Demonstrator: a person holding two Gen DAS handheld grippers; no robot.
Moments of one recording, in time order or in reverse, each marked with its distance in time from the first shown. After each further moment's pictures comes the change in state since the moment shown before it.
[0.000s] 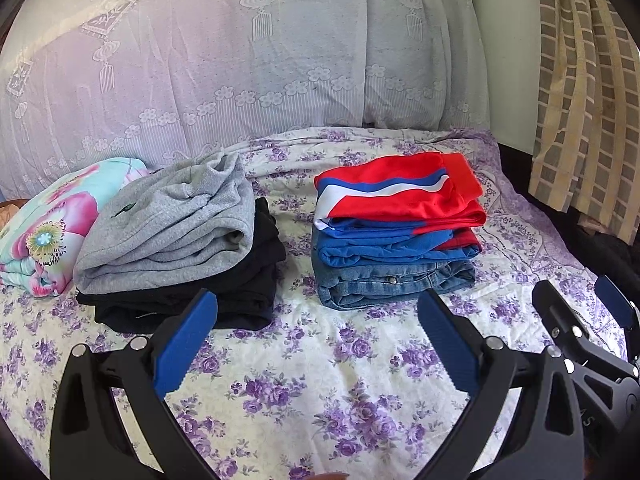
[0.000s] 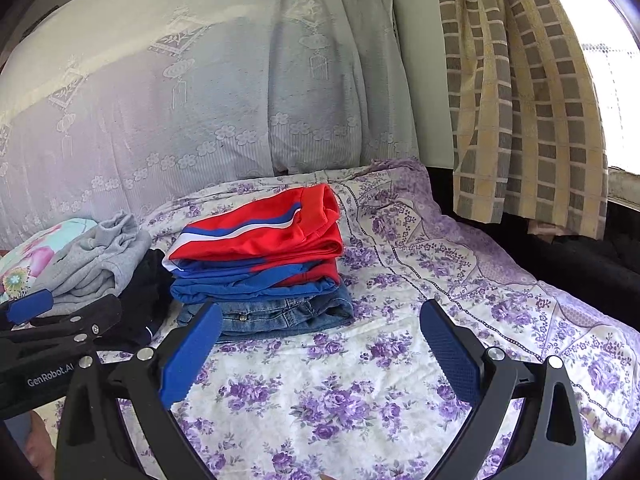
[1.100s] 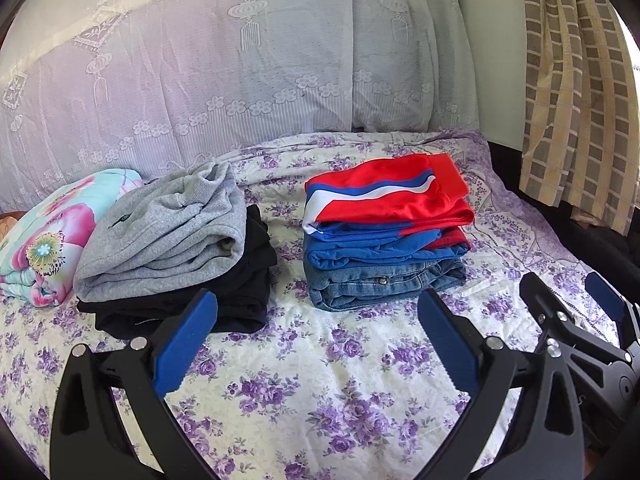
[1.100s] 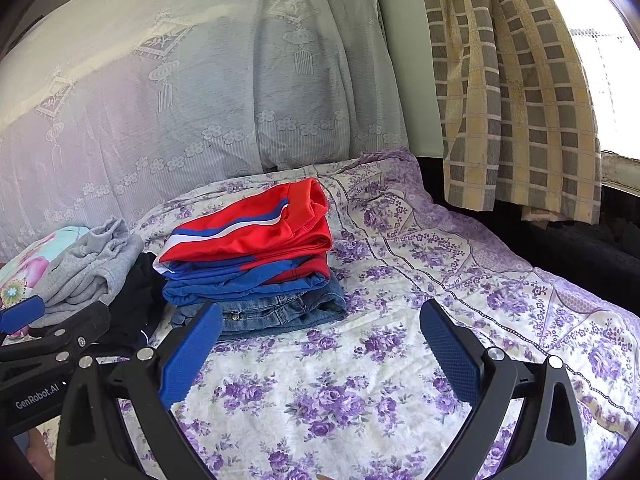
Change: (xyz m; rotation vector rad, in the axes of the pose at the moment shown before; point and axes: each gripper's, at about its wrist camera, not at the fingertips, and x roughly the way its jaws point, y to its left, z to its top) left arm -0.012 -0.009 -0.001 0.035 -0.022 -0.017; right arm -0.002 -0.005 -0.002 0.047 0.017 -0.028
